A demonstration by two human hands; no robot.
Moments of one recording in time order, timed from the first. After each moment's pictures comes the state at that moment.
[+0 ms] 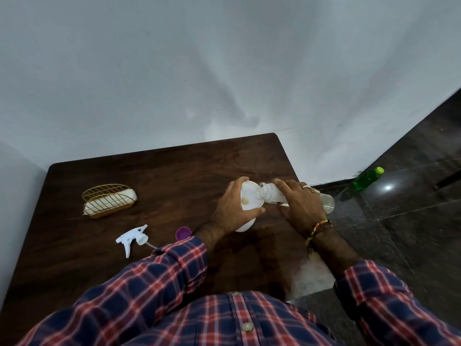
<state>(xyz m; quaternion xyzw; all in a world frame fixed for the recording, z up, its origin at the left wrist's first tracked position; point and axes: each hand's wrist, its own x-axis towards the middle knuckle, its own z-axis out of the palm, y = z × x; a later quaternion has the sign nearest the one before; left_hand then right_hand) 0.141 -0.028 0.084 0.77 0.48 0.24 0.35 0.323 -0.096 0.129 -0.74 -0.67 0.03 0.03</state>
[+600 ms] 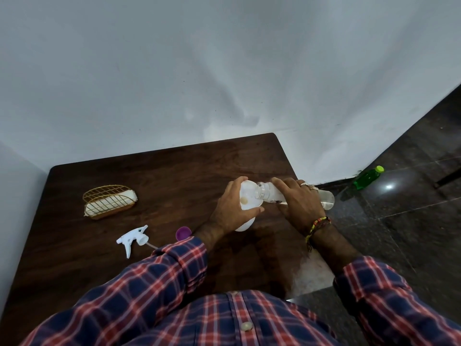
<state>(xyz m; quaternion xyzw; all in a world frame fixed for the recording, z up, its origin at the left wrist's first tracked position) 0.139 -0.032 0.088 0.77 0.48 0.25 0.35 0.322 -0.097 0.134 -0.74 -0.68 0.01 0.02</state>
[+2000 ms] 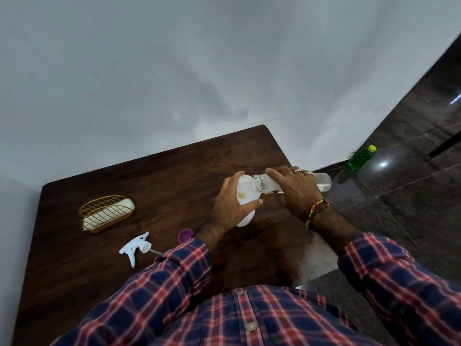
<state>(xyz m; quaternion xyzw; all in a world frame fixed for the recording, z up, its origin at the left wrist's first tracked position) 0.139 -0.029 0.080 0.78 0.46 0.25 0.34 0.321 -0.093 0.133 -0.73 -0.68 0.00 0.02</state>
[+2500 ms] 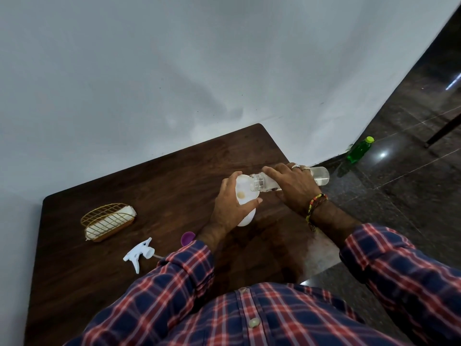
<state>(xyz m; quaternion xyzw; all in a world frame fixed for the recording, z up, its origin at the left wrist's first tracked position) 0.140 -0.030 0.082 0.78 0.47 0.24 0.33 0.322 -0.093 0.133 -0.73 -0.68 -0.01 0.02</state>
